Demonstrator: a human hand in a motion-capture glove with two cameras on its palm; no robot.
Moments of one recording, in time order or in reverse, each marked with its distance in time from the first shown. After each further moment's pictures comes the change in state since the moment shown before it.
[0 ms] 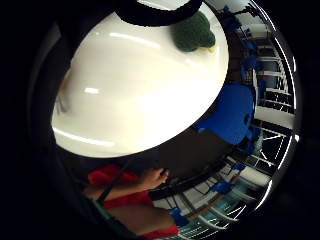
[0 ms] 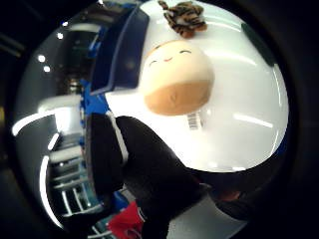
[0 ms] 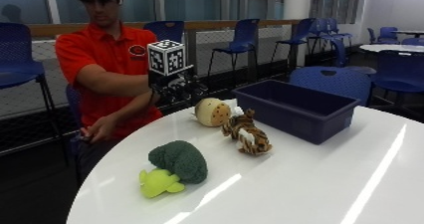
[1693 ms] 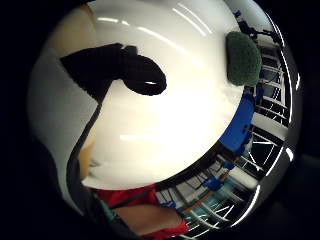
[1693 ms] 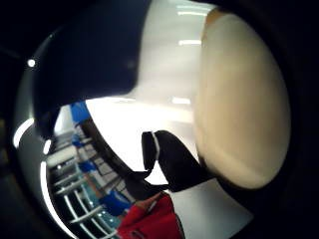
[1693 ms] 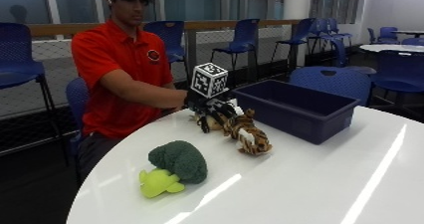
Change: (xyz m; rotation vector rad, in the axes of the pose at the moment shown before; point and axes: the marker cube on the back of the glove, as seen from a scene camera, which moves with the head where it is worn) arm -0.091 -0.079 0.078 -0.132 0.090 -0.023
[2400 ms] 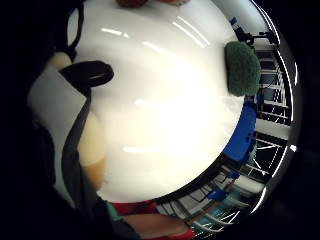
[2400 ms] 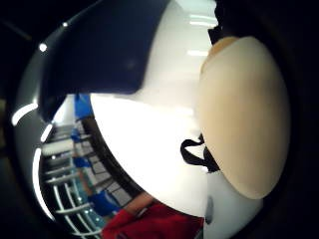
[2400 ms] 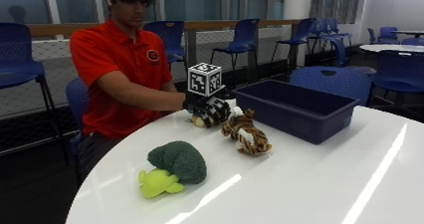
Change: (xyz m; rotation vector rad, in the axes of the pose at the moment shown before) arm 0.002 -0.002 0.003 0.151 -0.023 -0.113
